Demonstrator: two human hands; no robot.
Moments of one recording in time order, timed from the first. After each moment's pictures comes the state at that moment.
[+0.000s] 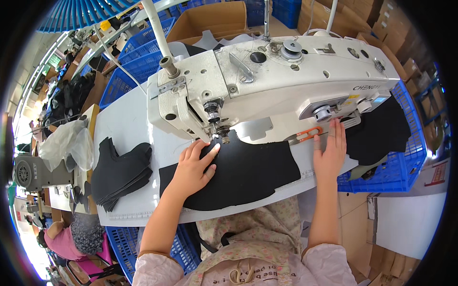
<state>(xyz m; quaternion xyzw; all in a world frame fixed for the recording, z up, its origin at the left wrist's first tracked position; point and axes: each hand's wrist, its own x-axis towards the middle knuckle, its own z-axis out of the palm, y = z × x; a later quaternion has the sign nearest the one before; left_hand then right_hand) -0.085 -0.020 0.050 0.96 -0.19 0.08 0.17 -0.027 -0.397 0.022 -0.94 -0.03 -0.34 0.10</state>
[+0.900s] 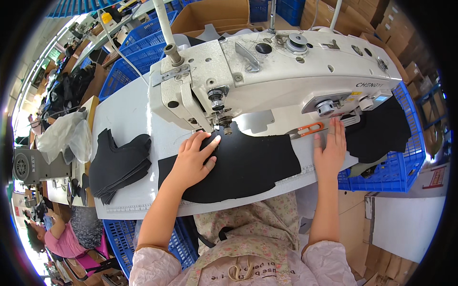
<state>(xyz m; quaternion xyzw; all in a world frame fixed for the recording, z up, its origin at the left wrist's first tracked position) -0.084 -0.018 0.049 0.96 -0.20 0.08 0.17 -0.032 -0.402 0.014 -0.95 -0.02 -0.29 0.10</state>
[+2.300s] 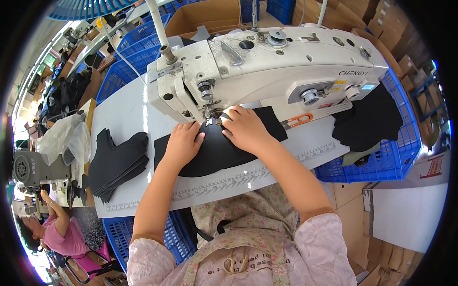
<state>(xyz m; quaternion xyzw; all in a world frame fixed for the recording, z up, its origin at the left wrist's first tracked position) -0.052 -0.011 0.048 0.97 -0.16 0.14 0.15 0.001 -0.236 0.043 -0.90 -0.39 -0.12 0.16</state>
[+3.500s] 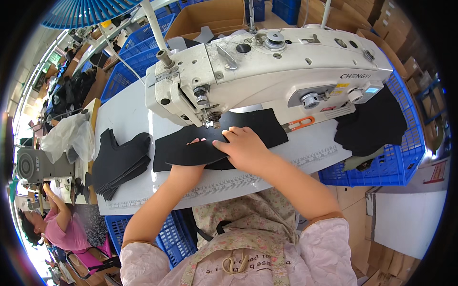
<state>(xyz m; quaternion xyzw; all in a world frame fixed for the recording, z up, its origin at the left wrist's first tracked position) -0.106 -0.022 0.039 0.96 -0.24 0.11 0.06 -0.036 -0.246 0.061 -0.87 -0.46 -0.04 0.18</state>
